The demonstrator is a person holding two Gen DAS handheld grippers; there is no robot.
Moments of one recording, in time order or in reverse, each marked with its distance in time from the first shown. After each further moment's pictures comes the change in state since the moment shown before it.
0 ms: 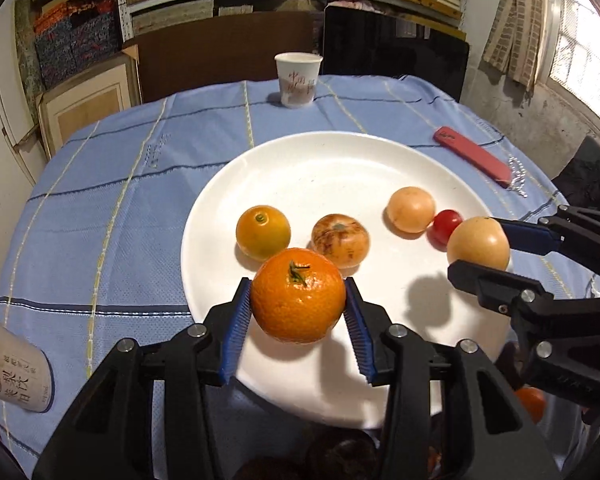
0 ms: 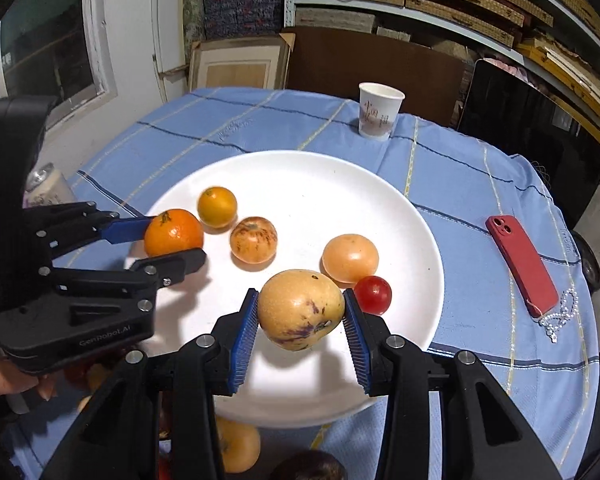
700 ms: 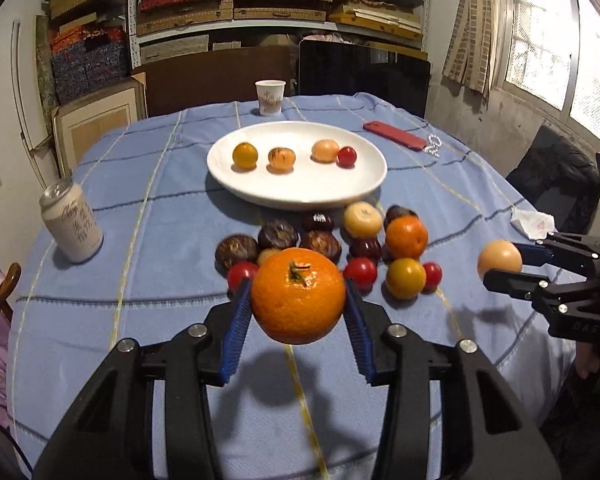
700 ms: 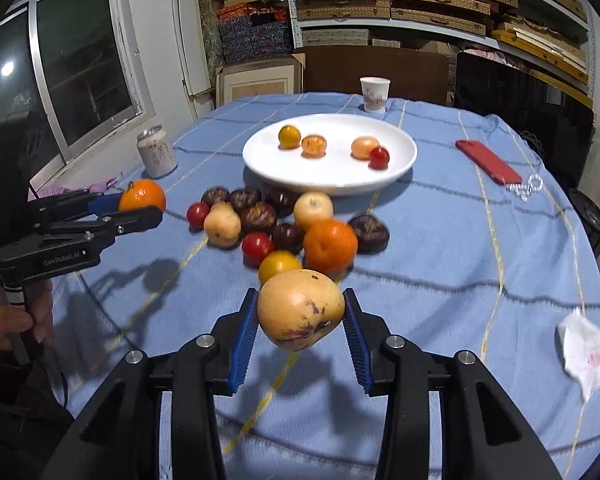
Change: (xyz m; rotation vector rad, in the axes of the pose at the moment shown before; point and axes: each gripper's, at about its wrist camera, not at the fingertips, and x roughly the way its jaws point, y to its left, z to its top) left arm -0.171 -0.033 -0.151 0.034 -0.138 -0.053; right arm -0.152 0.026 -0.161 0.086 -0.104 0.113
